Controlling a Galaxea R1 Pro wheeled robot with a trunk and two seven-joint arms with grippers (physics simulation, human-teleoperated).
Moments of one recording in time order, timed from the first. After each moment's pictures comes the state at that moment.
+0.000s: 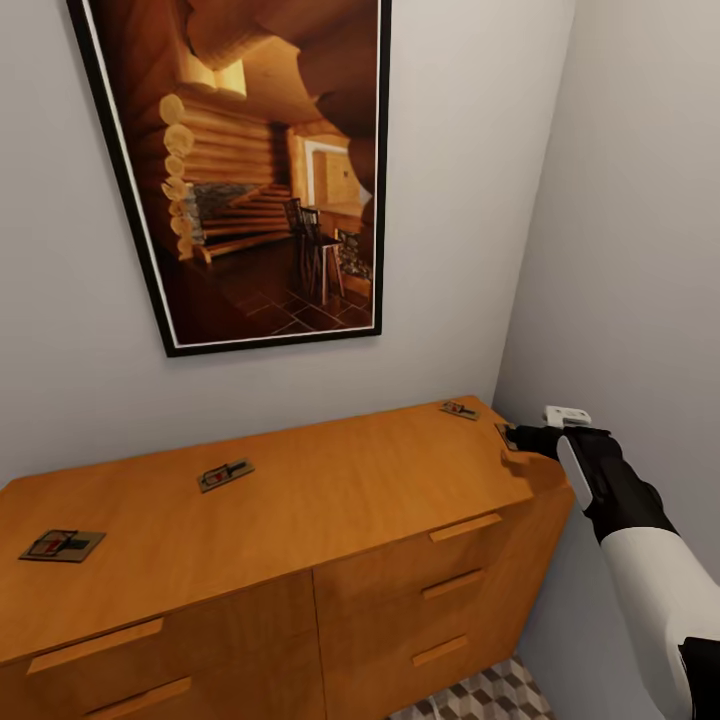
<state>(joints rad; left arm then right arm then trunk) -0.15 0.18 0.05 0.07 0.01 -0.76 -0.10 -0.89 -0.20 -0.10 -0.89 -0.11 0.70 0.01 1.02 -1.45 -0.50</state>
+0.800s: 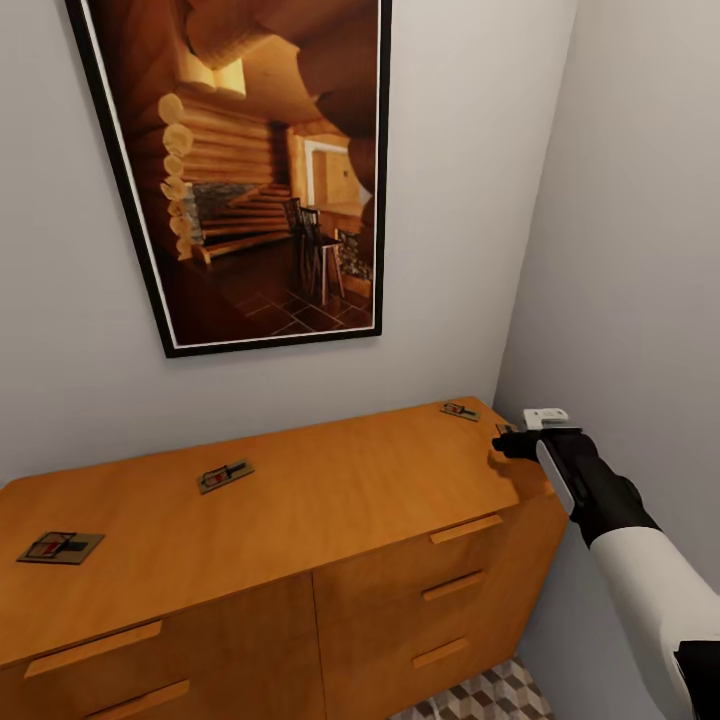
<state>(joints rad) -0.15 0.18 0.05 0.07 0.01 -0.77 -0.10 -0.89 -0.20 0.06 -0.89 -0.08 0.74 -0.01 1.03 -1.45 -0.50</state>
